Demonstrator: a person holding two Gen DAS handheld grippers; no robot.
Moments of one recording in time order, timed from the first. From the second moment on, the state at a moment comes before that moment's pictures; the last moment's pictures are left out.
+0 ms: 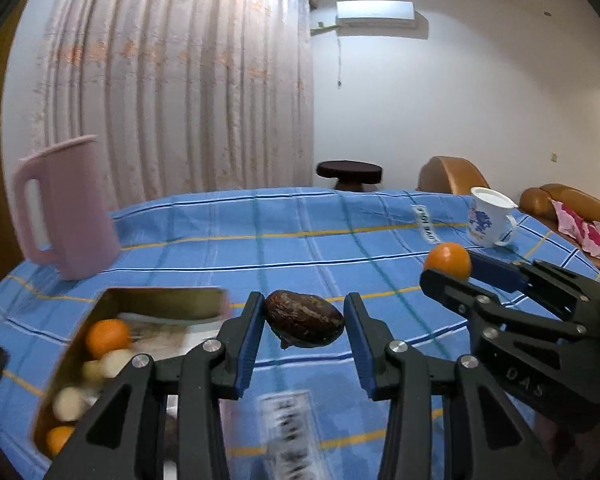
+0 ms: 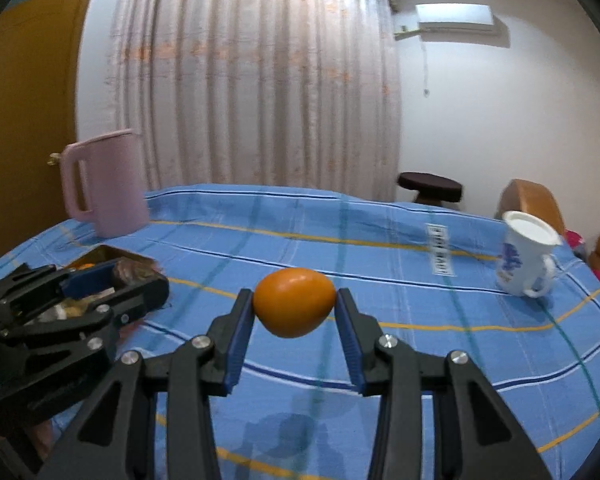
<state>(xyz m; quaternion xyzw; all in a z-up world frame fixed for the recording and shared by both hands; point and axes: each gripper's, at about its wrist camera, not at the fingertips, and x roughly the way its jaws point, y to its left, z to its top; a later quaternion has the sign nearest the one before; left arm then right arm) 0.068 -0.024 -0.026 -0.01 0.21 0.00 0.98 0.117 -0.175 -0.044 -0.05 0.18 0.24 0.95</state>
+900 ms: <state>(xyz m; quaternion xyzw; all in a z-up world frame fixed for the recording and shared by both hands) 0.022 0.111 -0.049 -0.05 0.26 0.11 0.96 0.077 -0.009 -0.070 -0.13 0.23 0.39 0.88</state>
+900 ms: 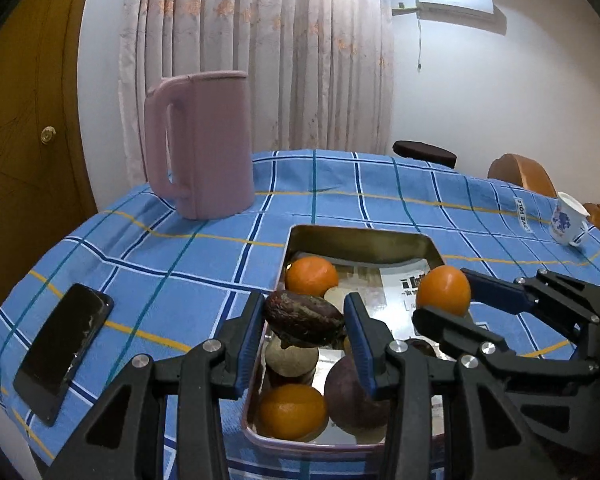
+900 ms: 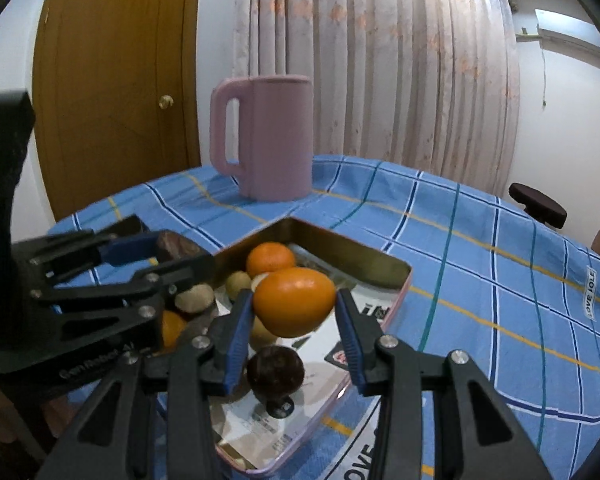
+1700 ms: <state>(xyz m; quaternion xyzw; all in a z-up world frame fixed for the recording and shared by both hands) 0.014 0.111 -0.047 -0.05 0.27 0.12 0.95 0.074 -0.023 -0.065 -0.12 0.23 0.39 0.88</state>
